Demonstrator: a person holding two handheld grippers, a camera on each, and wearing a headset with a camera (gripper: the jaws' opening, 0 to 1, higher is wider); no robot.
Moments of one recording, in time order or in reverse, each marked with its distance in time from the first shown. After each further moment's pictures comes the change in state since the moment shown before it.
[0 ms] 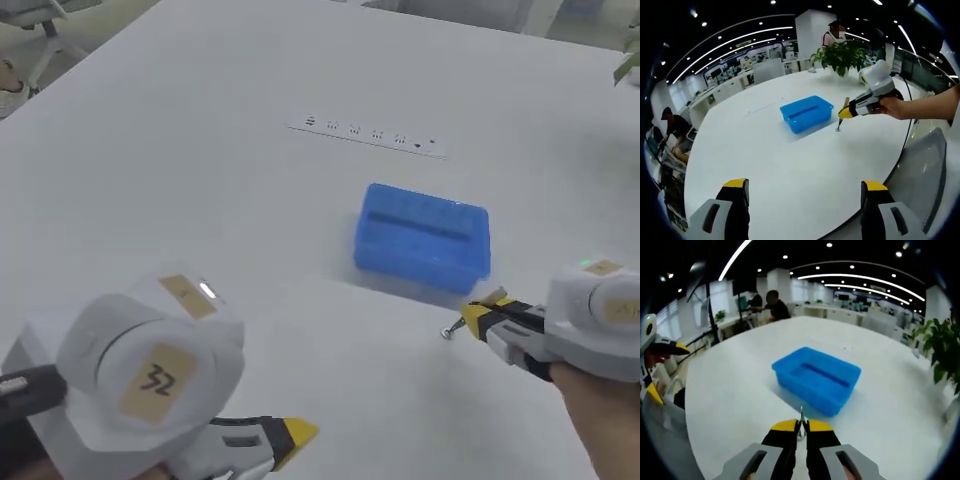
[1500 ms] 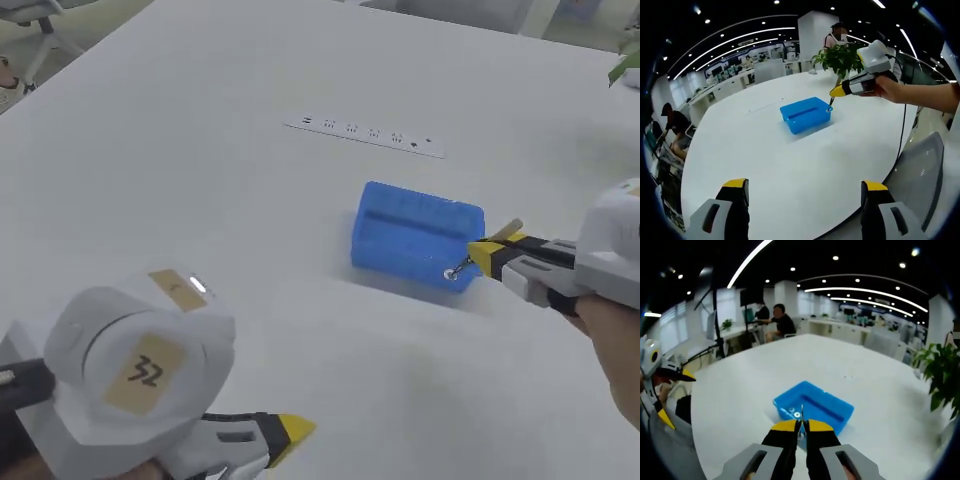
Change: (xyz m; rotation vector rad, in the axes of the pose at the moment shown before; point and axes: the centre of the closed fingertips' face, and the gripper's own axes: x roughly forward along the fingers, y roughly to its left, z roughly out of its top) left arm -0.003 -0.004 0.001 -0.038 -0.019 -0.017; right arm -0.020 -0.009 0.074 -0.049 -0.121 0.025
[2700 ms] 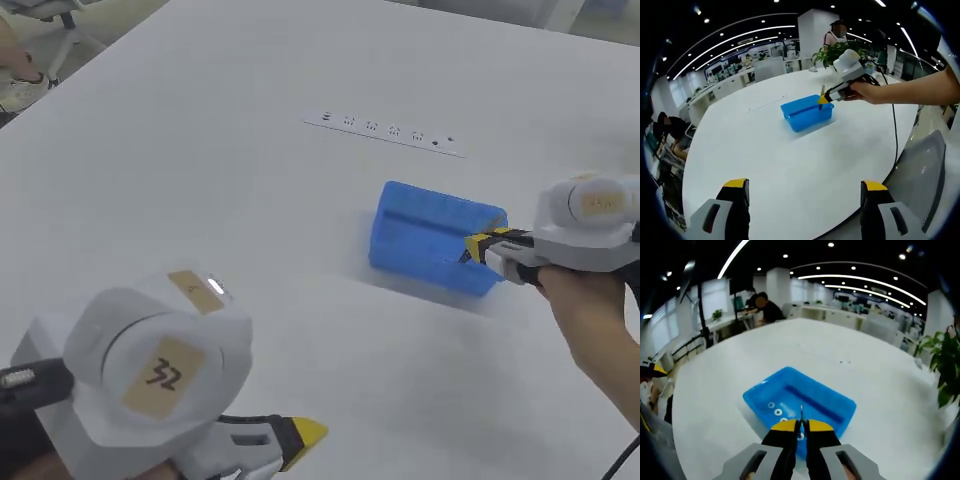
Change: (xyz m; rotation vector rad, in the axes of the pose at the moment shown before) left arm 0.002 0.005 -0.004 0.013 0.028 0.009; right arm 0.074 -0.042 -0.030 0.027 0.123 -0.050
